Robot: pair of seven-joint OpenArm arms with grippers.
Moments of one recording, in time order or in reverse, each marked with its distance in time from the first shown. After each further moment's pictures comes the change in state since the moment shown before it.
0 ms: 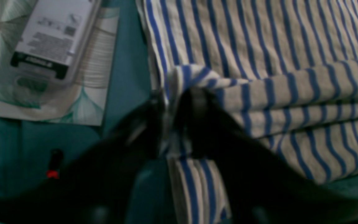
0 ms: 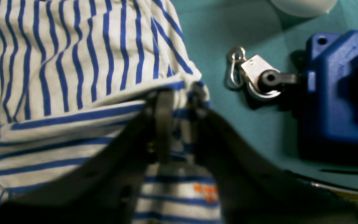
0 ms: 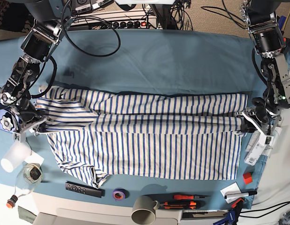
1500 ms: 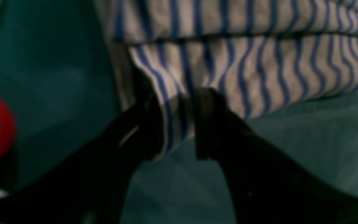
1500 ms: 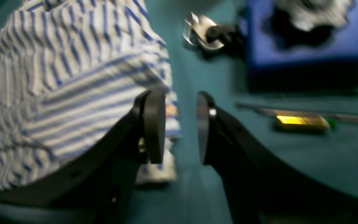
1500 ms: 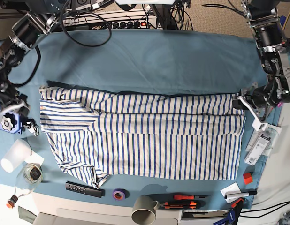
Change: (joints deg) left arm 3.0 0.2 -0.4 2.0 -12.5 2.6 23.6; right arm -7.4 3.3 15.7 9.8 17.0 2.1 -17.5
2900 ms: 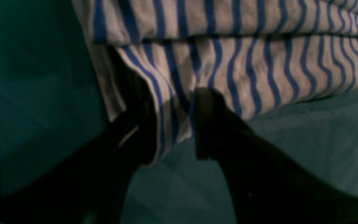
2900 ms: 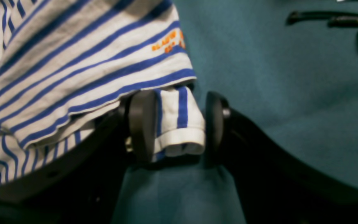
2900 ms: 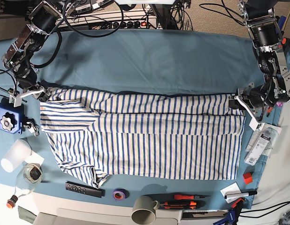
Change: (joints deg) left arm 0.0 0.7 0.0 0.0 0.0 0.0 0.0; right arm -6.8 -8.3 -3.1 -3.2 -4.1 -5.1 12.1
